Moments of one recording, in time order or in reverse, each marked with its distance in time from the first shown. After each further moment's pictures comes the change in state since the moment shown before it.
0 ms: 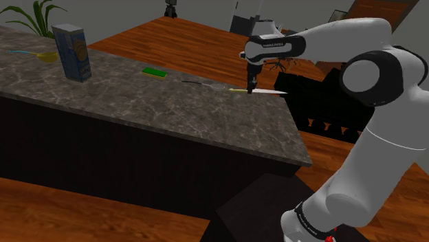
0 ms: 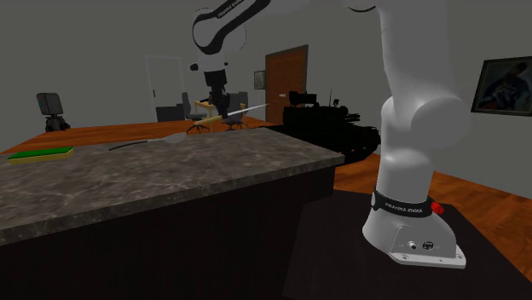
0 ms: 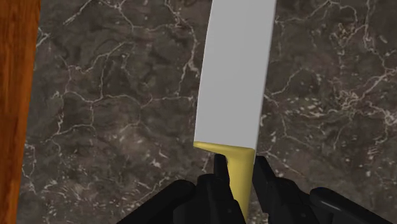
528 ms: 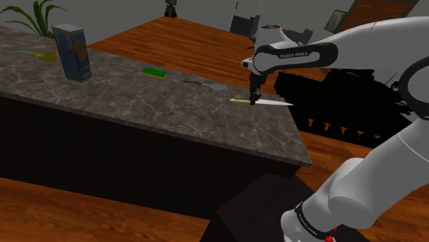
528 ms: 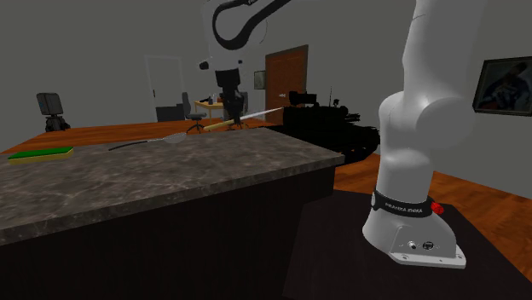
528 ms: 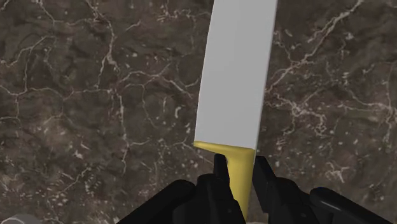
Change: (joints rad) arm 0.070 -0.296 0.052 -0.362 -0.094 0.050 0.164
